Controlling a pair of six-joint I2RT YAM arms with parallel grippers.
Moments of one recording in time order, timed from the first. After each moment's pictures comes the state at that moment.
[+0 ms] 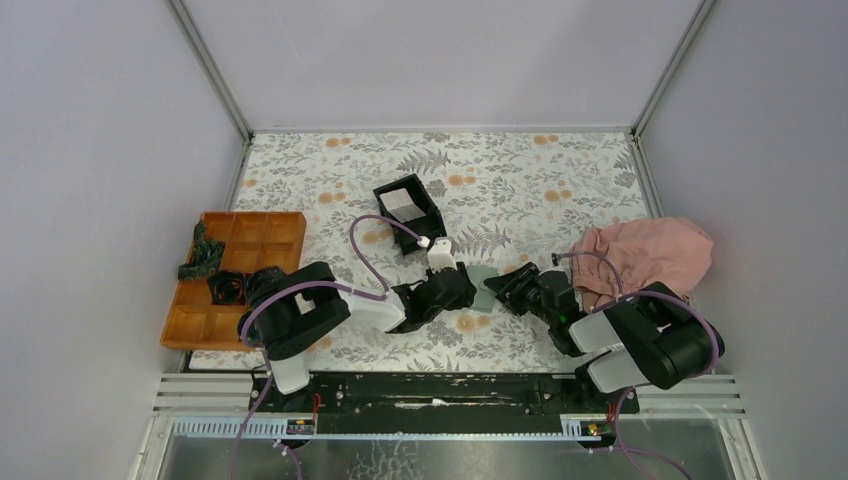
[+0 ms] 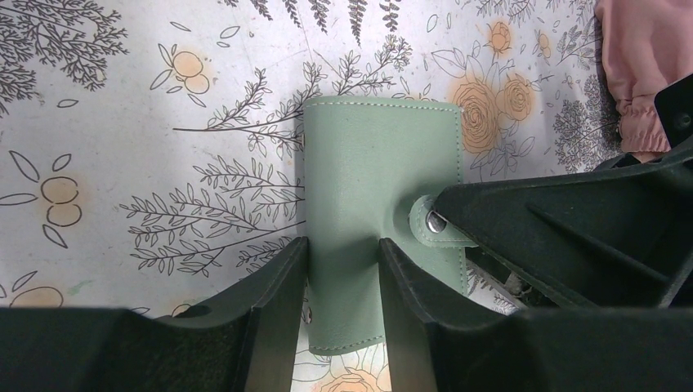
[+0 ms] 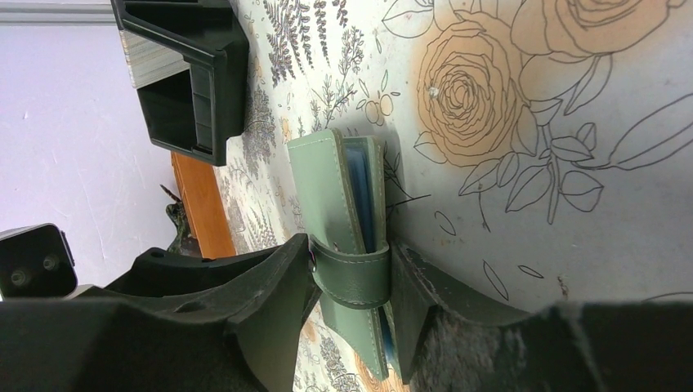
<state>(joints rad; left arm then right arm) -1.06 1.80 0.76 0.40 -0.37 -0.91 0.48 1.44 0.07 0.88 -0.09 1.29</state>
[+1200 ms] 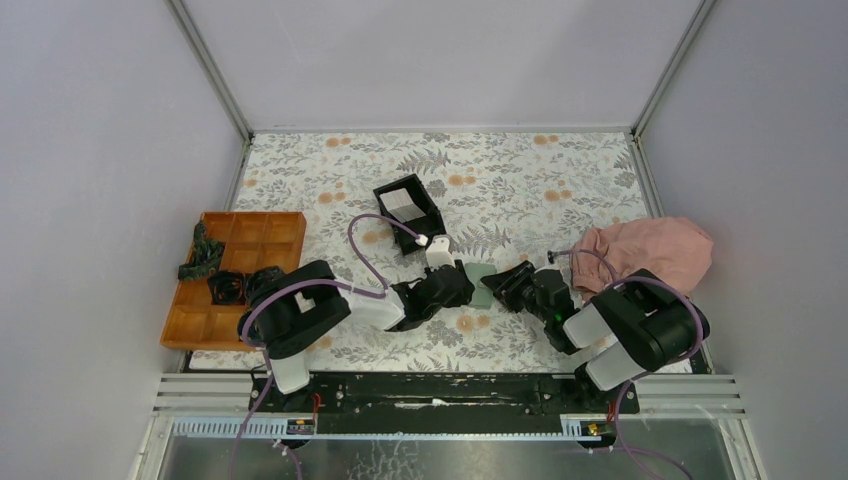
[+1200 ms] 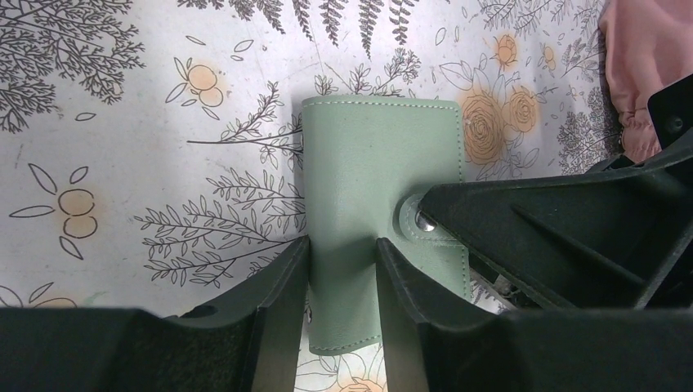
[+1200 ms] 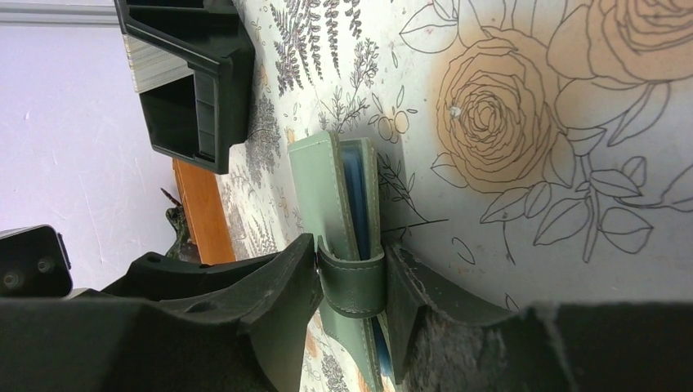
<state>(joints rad) -1.04 1.81 0.76 0.40 -0.36 -0.91 0.51 1.54 0.10 0.96 -0.06 1.29</state>
